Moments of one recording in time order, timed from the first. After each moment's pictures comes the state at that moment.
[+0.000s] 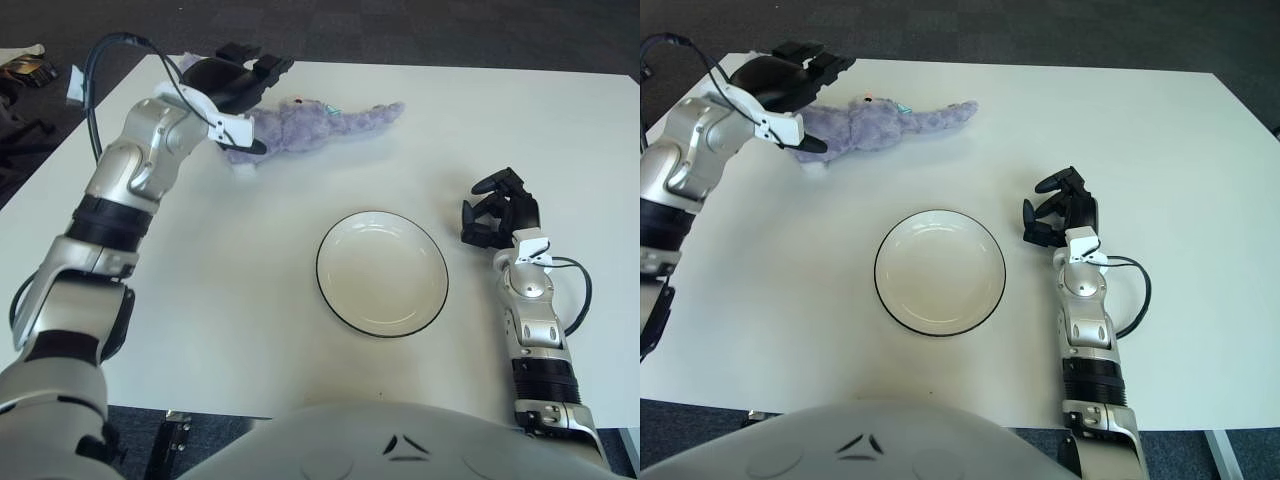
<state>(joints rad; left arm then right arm) -0.87 0.66 -0.29 0.40 0.71 -0.30 -0.37 -0.04 -0.16 -0.14 0.03 -0.10 -0.10 -0.14</state>
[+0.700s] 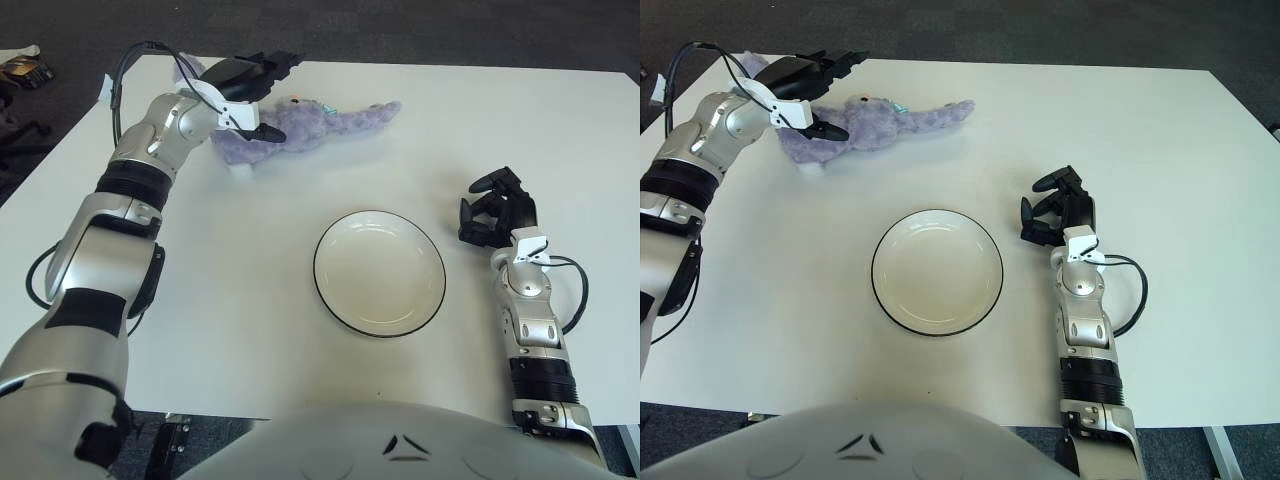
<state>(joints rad) -1.01 0.56 -0.34 0.88 0.65 -0.60 -0.11 -0.04 -0.15 -0.13 0.02 -0.08 -0.09 -0.13</state>
